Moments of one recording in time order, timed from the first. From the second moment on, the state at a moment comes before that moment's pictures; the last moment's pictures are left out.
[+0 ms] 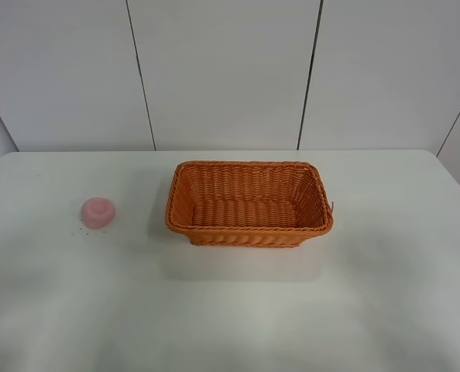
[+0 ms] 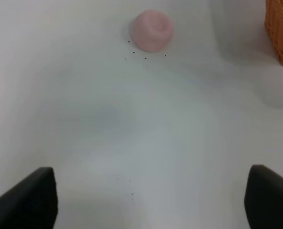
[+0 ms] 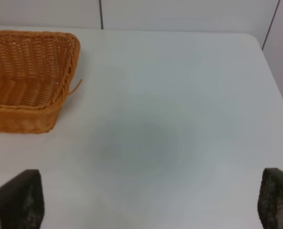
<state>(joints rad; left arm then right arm) 0.00 0.00 -0.50 -0.01 1.06 0.02 -0.01 -0.01 -0.49 0.03 1.02 -0.01</state>
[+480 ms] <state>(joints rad) 0.00 0.03 -0.56 0.00 1.02 0.02 -0.01 -0.01 -0.49 0.03 1.02 -0.01</state>
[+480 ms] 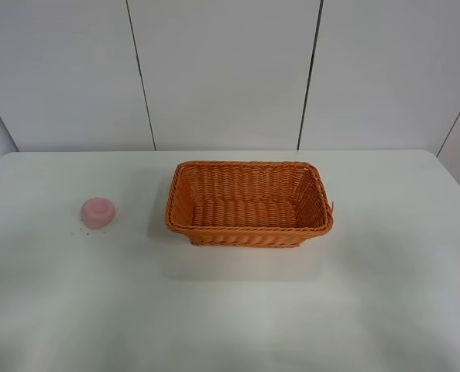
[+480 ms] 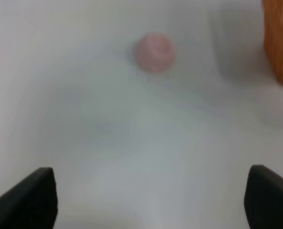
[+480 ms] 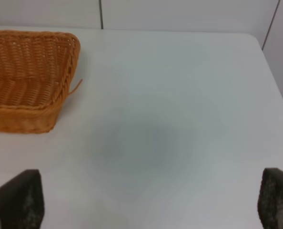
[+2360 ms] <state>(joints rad) 0.00 2.21 -1.59 -0.09 0.78 0.08 -0.01 -0.01 -0.49 0.03 1.02 -0.01</state>
